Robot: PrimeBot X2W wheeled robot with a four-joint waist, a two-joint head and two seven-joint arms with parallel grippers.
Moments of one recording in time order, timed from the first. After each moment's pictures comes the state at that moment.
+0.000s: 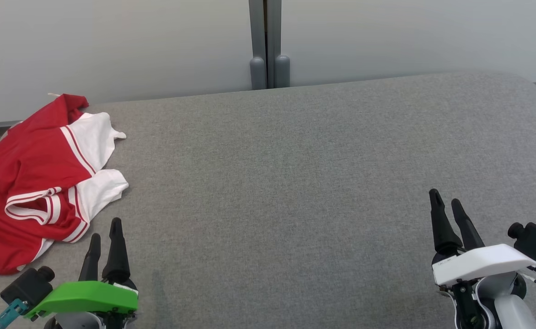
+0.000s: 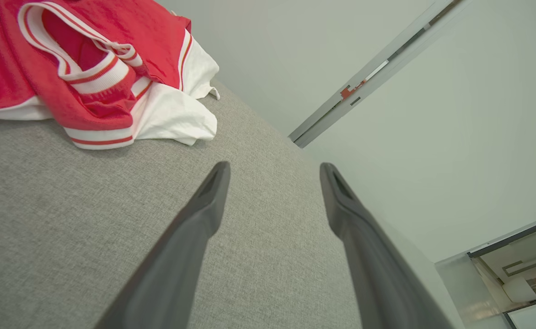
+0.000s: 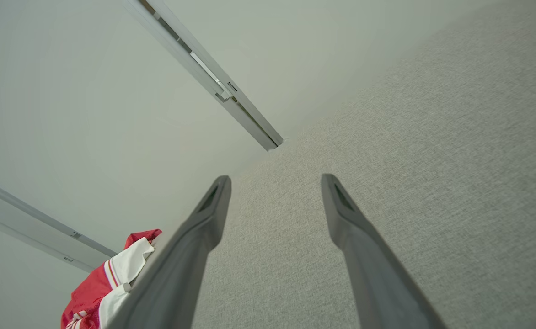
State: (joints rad) left arm -0.04 0.04 0.05 0.23 -0.83 -0.10 -0.07; right arm -0.05 -0.04 -0.04 0.16 0.71 0.13 -0.07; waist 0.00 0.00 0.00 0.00
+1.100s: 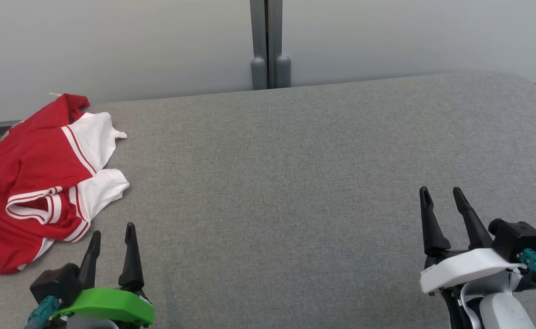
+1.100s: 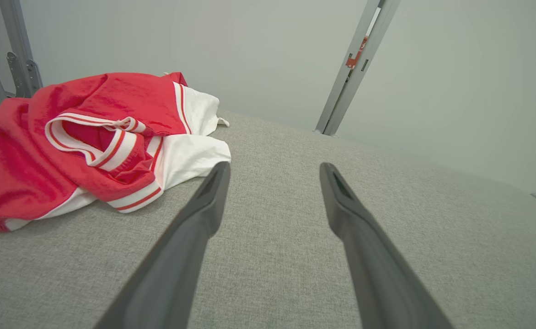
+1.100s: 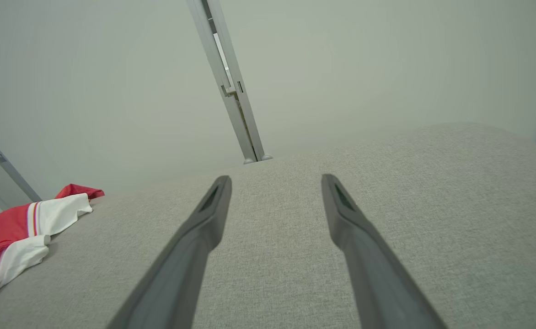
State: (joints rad) left arm -0.01 0.08 -0.02 0.21 -0.41 -0.06 -0.17; right arm -0.04 -0.05 -0.02 0.13 0.29 0.13 -0.16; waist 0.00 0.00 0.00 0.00
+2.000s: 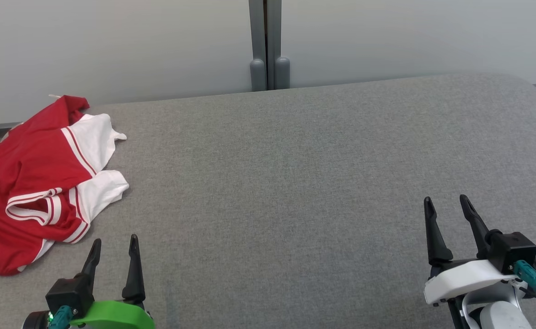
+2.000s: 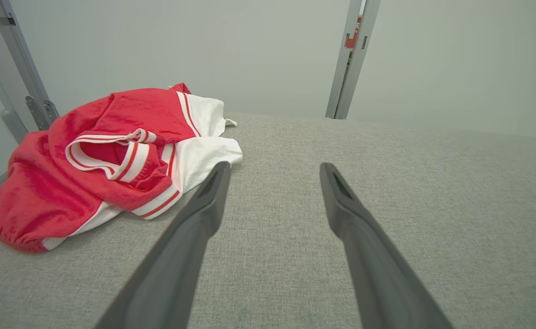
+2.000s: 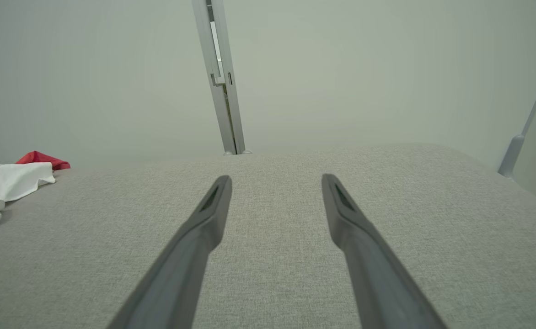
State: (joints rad) left arm 0.01 0.07 0.00 0.25 -0.22 -0.09 -0.22; right arm -0.02 -0.05 -0.04 0.16 0.12 0.13 -0.22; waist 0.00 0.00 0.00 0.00
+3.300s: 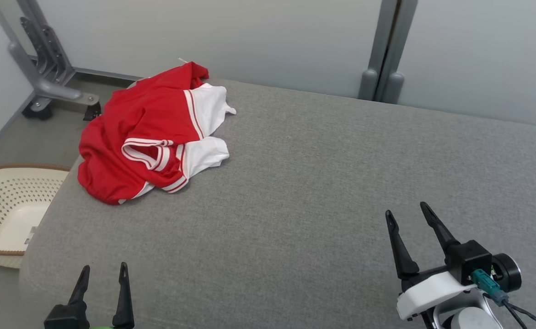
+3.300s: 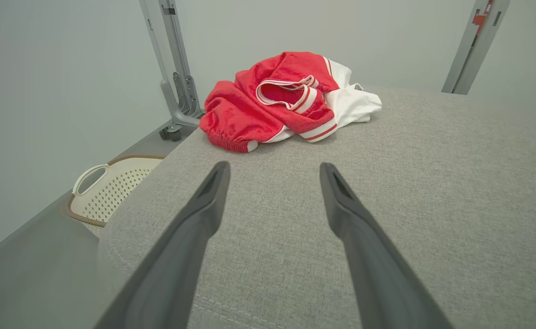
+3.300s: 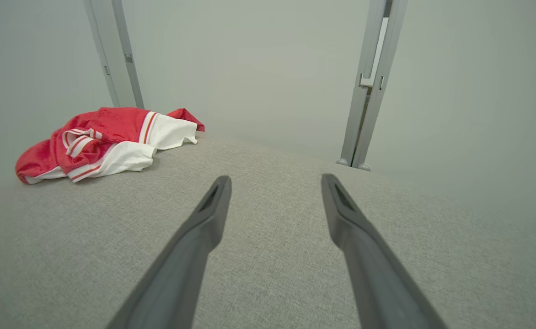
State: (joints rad) left arm 0.08 0.05 0.09 0.28 -0.07 -0.12 -0.26; right arm -0.02 -0.05 0.07 0.19 0.01 0.13 -0.26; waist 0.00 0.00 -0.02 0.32
